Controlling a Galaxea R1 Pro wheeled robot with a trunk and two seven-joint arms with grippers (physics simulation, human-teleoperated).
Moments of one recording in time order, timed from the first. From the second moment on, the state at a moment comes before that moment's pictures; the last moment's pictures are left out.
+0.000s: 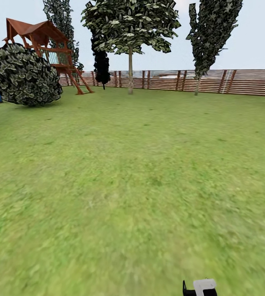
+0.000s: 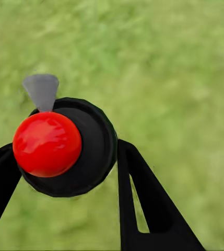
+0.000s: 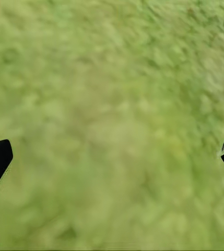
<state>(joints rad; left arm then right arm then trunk) -0.20 0.07 0.16 -0.27 -0.02 -0.45 0.15 -0.39 0.00 -0.19 -0.03 0.48 -0.60 -0.37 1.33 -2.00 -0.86</state>
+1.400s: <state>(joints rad) -0.20 0.07 0.16 -0.27 -0.02 -0.45 0.15 -0.39 0.00 -0.19 -0.02 0.48 -0.60 -0.37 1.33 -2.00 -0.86</state>
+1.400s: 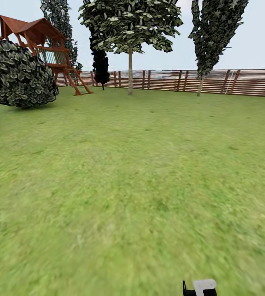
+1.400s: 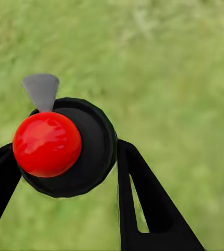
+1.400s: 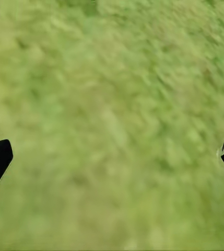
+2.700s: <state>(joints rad) -0.20 0.07 0.16 -0.27 -0.02 -0.45 0.15 -0.39 0.00 -0.19 -0.02 0.48 -0.60 -0.37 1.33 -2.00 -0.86</state>
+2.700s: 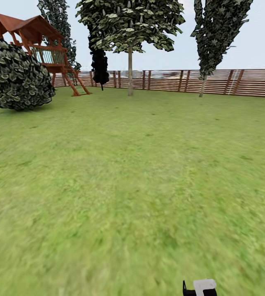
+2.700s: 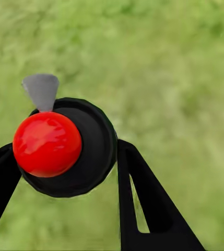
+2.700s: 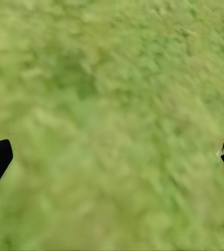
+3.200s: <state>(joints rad) -0.20 0.07 0.16 -0.27 -0.02 -0.45 0.15 -0.39 0.00 -0.19 -0.02 0.48 -0.60 -0.37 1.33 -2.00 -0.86</state>
